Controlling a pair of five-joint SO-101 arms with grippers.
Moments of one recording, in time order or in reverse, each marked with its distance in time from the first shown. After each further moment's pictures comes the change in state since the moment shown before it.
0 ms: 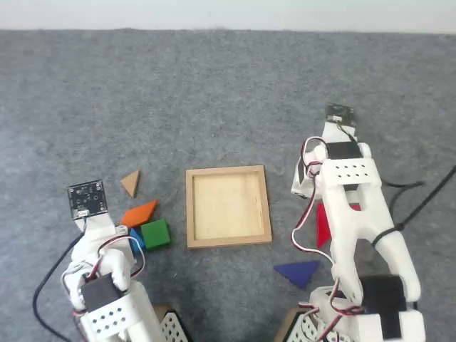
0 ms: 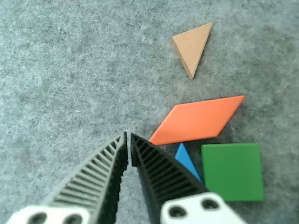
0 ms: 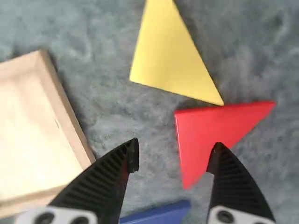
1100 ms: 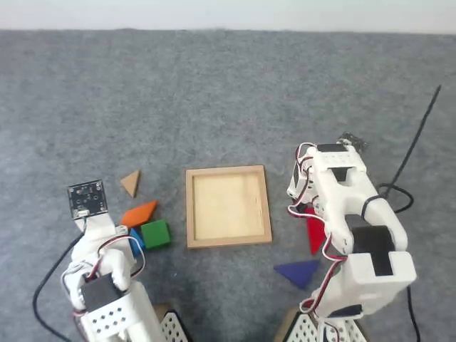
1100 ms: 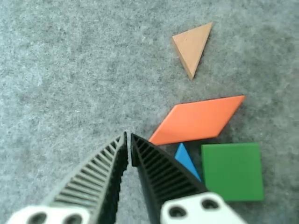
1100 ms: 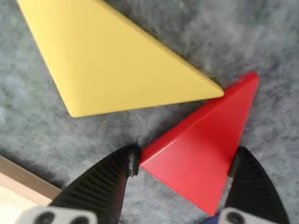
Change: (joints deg) left arm 0.0 0.0 0.0 0.0 0.0; right arm 1.8 22.2 -1.4 -7.4 -23.7
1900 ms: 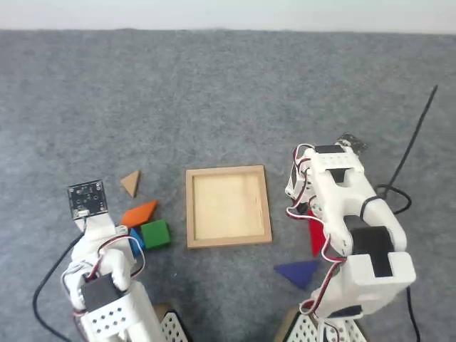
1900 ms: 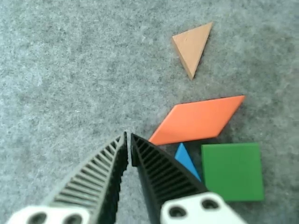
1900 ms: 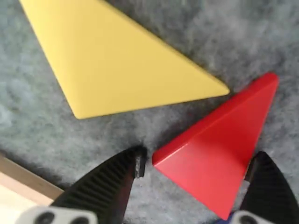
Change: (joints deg) left arm 0.0 0.0 0.0 0.0 0.0; right arm -0.7 0.0 0.7 -1.8 -2.5
